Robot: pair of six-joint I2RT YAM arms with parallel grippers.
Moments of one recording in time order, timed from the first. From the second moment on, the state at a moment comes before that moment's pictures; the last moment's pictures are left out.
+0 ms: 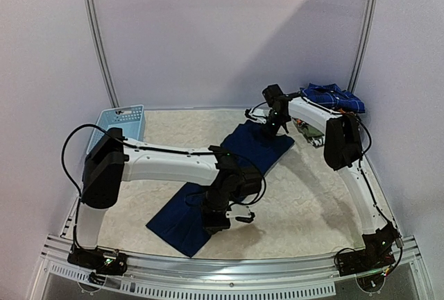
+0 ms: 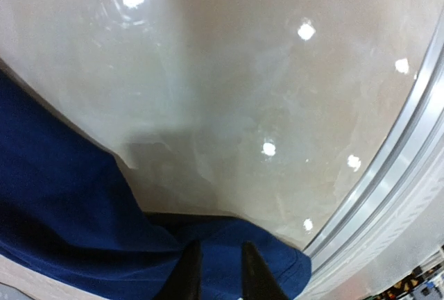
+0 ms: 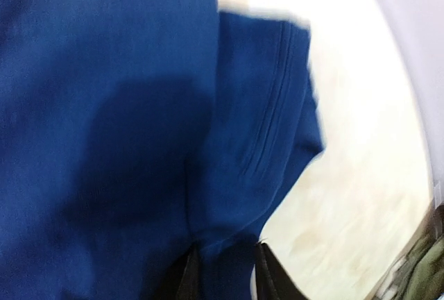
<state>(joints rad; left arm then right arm) -1.20 2.16 1.68 -1.29 0.07 0.19 0.44 2.65 2.41 -0.82 0.02 -0.62</state>
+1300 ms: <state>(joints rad) -1.25 1.79 1.19 -0.89 -0.09 -0.43 0.34 2.11 1.58 -0.75 -0.42 0.20</state>
